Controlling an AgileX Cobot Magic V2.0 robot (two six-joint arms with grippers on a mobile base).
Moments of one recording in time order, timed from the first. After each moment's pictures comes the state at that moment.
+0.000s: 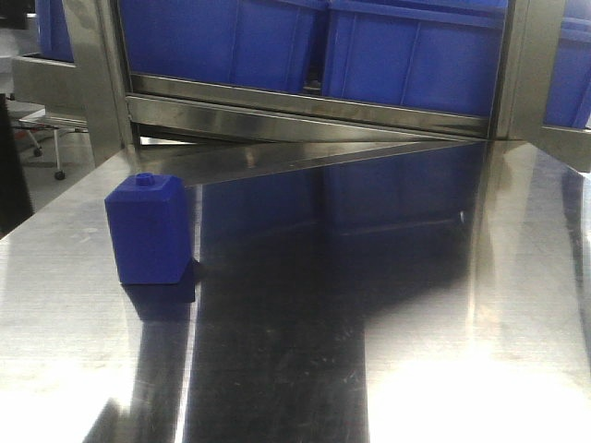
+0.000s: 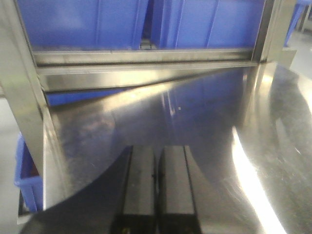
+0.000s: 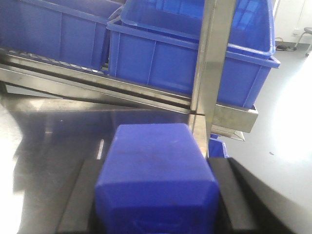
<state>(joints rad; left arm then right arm) -0.42 1.03 -0.54 0.04 -0.17 -0.03 0.09 0.24 -0.39 0.03 0.29 -0.03</state>
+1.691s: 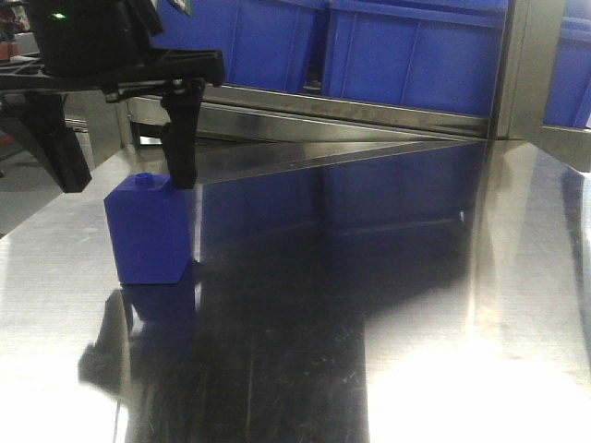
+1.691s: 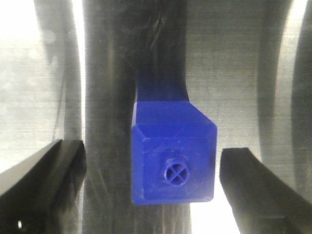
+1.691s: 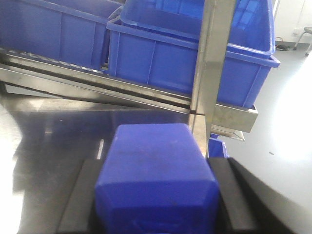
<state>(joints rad) -0.53 1.75 -1.44 0.03 1.13 -0.50 0.09 0.24 -0.39 0.03 0.29 -0.03</state>
